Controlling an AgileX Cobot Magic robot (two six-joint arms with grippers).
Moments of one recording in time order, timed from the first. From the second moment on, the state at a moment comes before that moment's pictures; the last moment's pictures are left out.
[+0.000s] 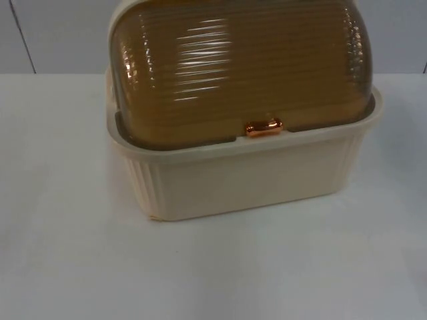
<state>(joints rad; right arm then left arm) 0.01 1.02 -0.95 -0.08 0.63 -0.01 -0.16 1.07 -0.82 0.00 0.72 0.21</state>
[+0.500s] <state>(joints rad) 0.01 1.02 -0.95 -0.08 0.65 -0.03 -0.65 1.32 -1.00 0.16 0.60 0.36</state>
